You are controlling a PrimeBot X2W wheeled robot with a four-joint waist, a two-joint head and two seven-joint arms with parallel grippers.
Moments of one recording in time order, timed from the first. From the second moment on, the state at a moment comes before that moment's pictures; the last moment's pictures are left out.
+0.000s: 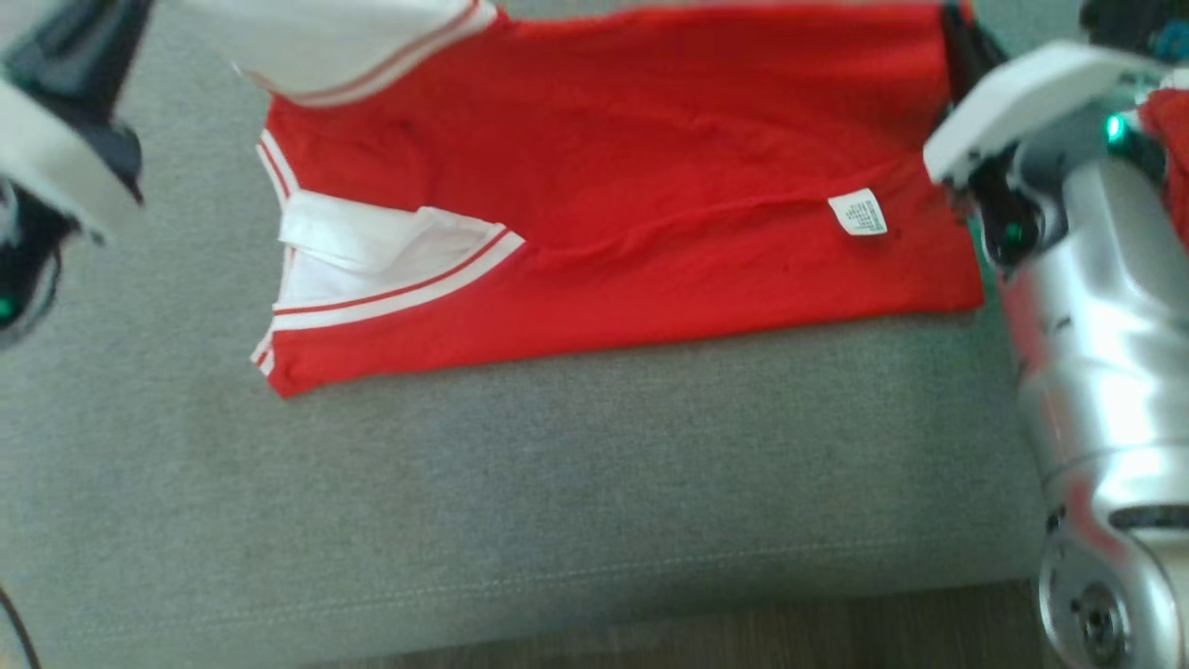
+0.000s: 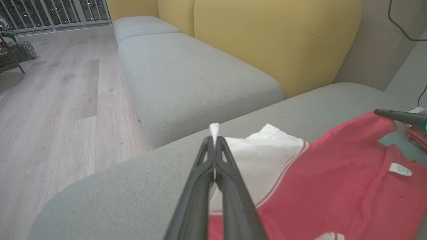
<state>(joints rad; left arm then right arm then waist) -1.09 0.82 -1.12 0.38 -1.10 -0.13 -0.25 -0.98 -0.06 -0.13 0.96 0.33 0.13 0.01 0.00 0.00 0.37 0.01</state>
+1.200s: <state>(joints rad) -0.52 0.68 -0.86 0.30 -0.95 -0.03 -0.25 -0.42 -0.05 -0.24 0.33 0.26 0.13 0.28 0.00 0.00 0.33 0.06</state>
